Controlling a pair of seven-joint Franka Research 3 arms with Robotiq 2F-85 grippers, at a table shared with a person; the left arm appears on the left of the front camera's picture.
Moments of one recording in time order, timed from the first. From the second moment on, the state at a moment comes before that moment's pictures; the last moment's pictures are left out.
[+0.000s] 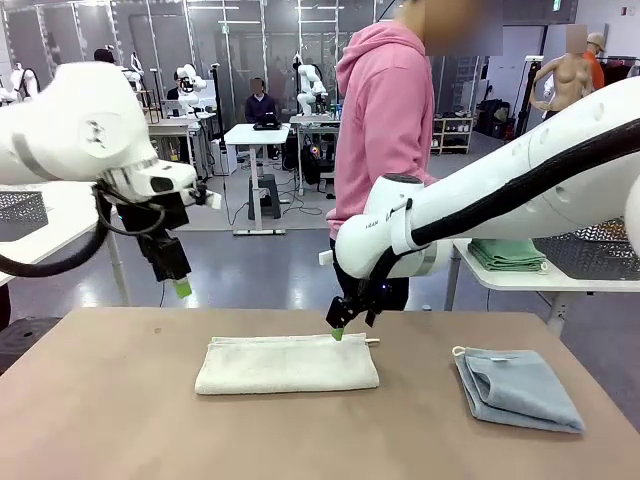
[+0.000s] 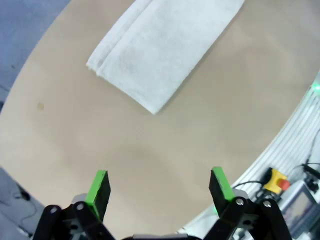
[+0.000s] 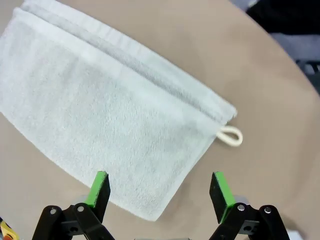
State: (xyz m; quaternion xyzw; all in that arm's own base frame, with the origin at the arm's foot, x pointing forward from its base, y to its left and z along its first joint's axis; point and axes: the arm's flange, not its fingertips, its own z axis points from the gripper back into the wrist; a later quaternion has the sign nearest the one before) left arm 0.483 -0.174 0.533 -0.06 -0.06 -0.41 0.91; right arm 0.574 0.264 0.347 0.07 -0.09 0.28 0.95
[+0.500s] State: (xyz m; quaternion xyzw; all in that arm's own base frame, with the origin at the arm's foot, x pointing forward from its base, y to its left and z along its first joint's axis) left arm 0.417 -0.157 0.554 -0.02 -0.10 -0.38 0.92; right arm 0.561 0.259 0.338 0.06 -0.08 0.26 0.96
